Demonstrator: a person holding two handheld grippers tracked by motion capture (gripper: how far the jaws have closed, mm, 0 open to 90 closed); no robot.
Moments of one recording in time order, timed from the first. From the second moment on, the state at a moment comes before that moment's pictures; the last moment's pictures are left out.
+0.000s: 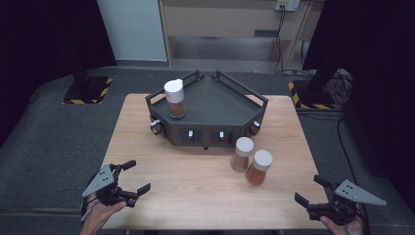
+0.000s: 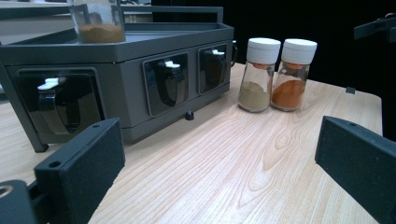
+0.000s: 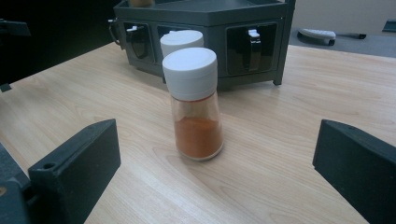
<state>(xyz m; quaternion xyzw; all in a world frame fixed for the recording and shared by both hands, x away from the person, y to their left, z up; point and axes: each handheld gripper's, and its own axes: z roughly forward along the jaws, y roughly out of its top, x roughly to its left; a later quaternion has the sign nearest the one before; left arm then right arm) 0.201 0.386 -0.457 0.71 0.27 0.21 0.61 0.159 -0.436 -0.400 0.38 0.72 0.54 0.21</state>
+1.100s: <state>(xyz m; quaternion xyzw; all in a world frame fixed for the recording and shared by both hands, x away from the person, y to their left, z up) 0.200 0.390 -0.461 0.71 0.28 0.20 0.62 0.215 -0.403 -0.344 0.35 0.75 0.52 0.18</state>
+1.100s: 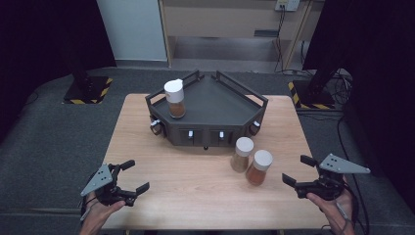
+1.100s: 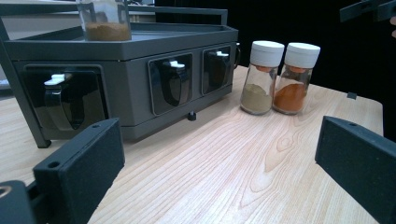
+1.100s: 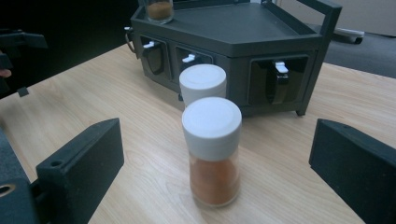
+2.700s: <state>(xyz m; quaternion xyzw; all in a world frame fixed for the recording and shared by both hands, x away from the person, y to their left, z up) 0.202 0.392 -0.462 0.71 0.28 0.20 0.62 0.313 -0.325 -0.313 0.31 0.80 0.49 0.15</state>
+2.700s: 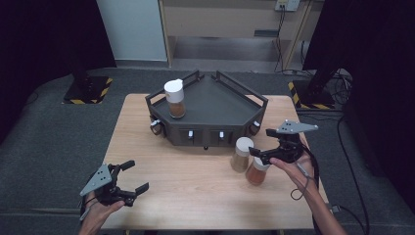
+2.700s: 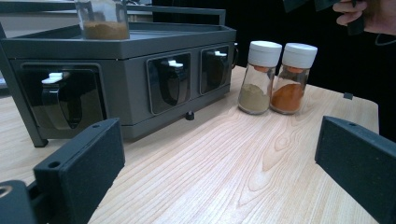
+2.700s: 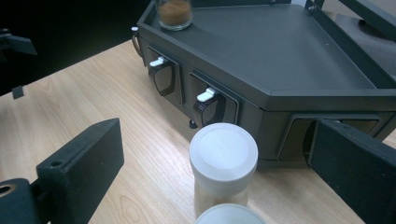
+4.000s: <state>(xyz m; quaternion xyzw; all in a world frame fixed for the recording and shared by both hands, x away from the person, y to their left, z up) 0.202 0.393 -0.462 0.71 0.28 0.20 0.62 0.379 -0.264 -0.303 0.34 0.87 0.35 0.09</state>
